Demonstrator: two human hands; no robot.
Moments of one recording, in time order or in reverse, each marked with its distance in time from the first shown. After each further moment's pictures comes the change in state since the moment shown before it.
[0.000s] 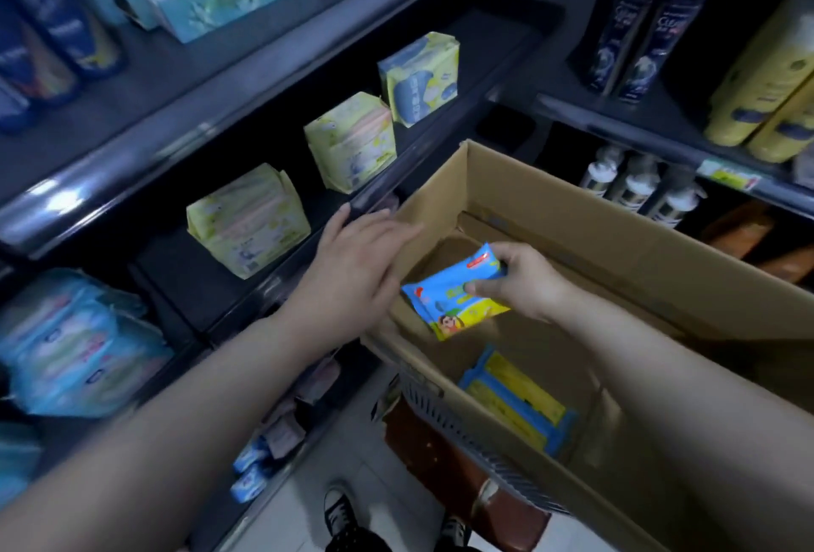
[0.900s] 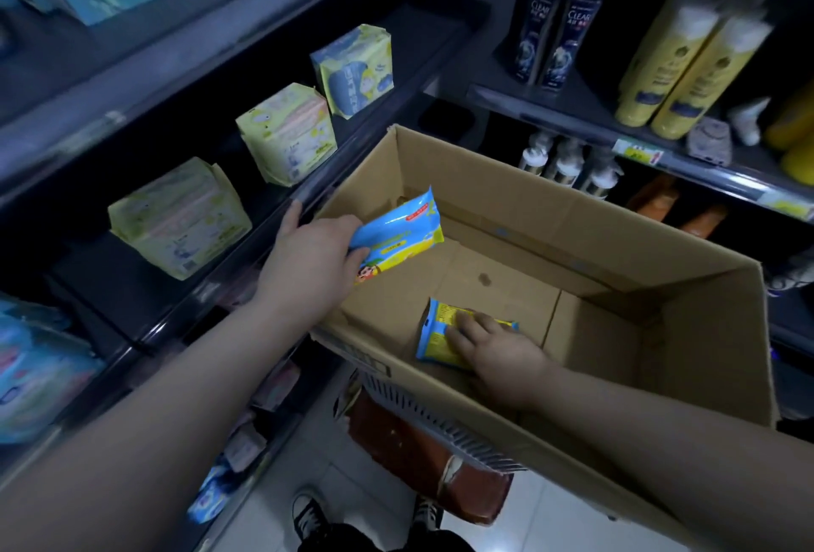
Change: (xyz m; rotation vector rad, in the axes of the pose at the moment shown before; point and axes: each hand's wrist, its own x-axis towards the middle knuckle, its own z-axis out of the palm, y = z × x) left_hand 0.015 0.016 0.029 0.177 -0.007 -0.171; right_hand -0.091 0.083 0.024 -1.231 -0.264 -0.117
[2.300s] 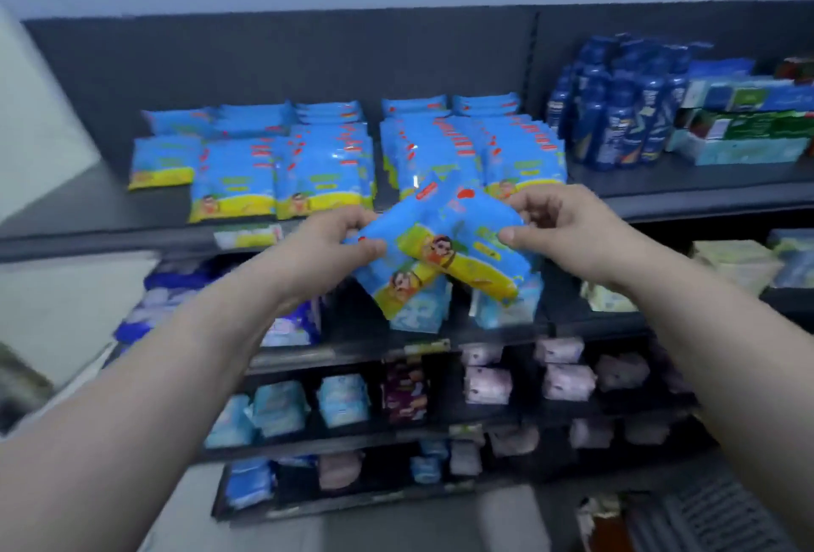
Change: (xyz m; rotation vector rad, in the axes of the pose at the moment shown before) left_hand -0.476 -0.189 -0.276 -0.730 0.455 -0.727; right_hand -0.058 -0.447 -0.266 0.890 0.320 -0.936
